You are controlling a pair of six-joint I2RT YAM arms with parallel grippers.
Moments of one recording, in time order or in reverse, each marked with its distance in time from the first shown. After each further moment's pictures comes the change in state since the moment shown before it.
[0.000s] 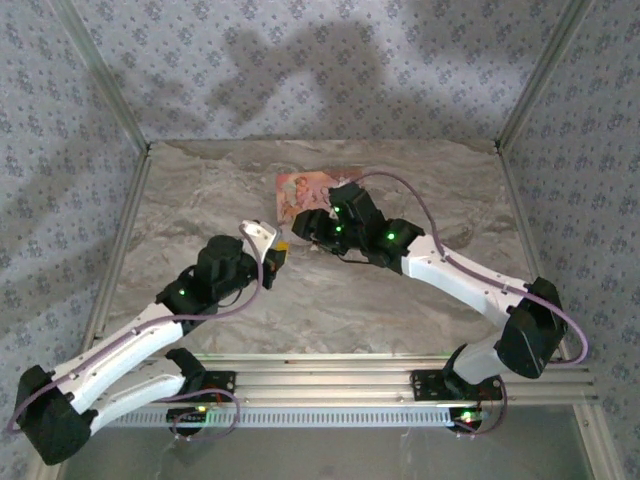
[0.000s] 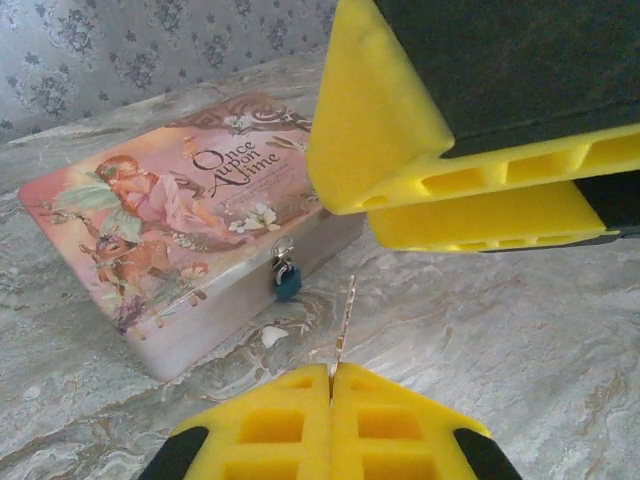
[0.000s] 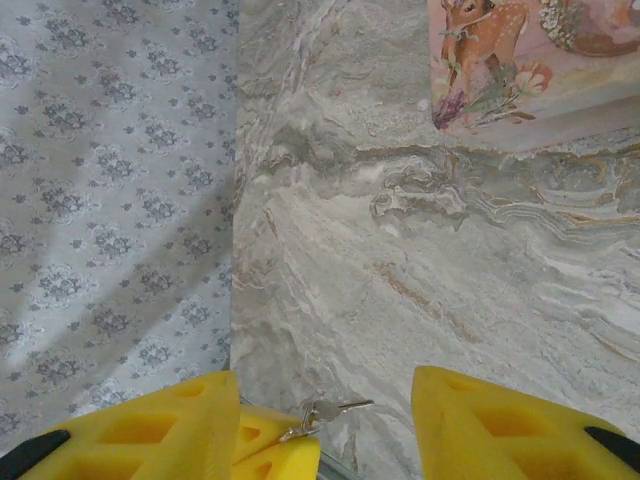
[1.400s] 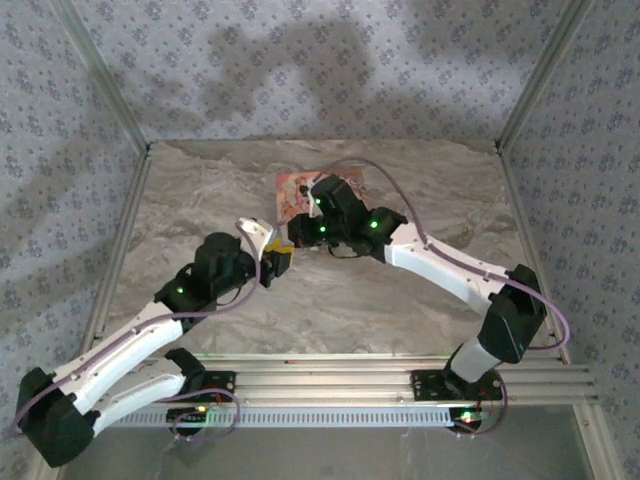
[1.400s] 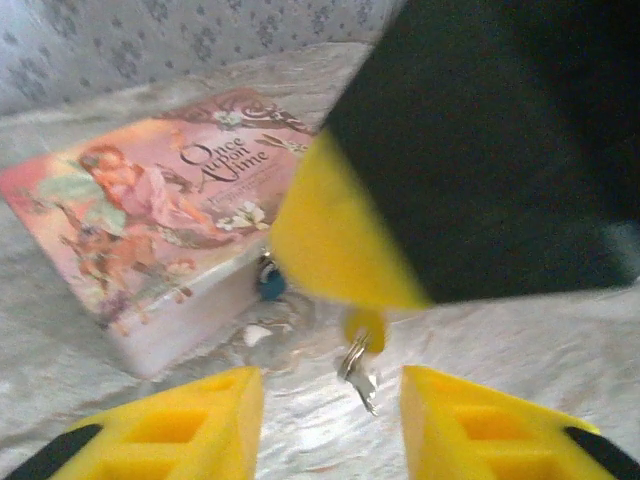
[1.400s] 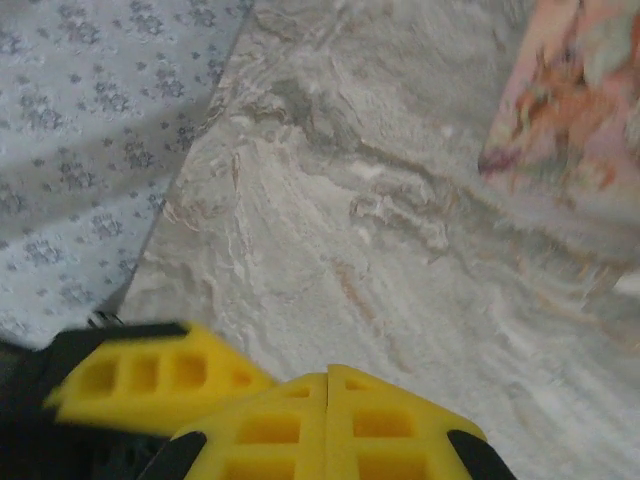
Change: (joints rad) left arm 0.106 0.002 0.007 0.000 0.157 -0.080; right arm 0.014 0.122 0.214 -0.164 -0.023 -0.554
